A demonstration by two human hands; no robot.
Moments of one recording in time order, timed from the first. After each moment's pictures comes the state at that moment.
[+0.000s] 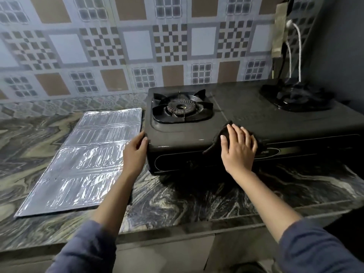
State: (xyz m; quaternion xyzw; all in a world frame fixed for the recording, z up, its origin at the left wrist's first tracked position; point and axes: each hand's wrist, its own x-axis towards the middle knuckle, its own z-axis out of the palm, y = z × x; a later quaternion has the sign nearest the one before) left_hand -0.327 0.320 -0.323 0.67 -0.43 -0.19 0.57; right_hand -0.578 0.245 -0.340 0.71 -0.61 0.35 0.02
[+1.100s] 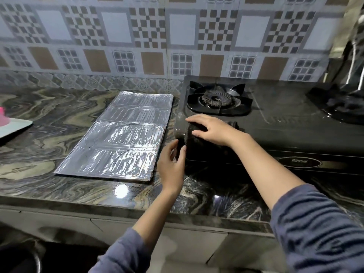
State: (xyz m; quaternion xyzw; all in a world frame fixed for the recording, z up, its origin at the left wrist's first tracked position) left_hand -0.379 0.362 -0.370 0.66 -0.30 -0.11 0.68; right_hand -0.465 0.229 -0.277 0.94 -0.26 0.08 -0.20
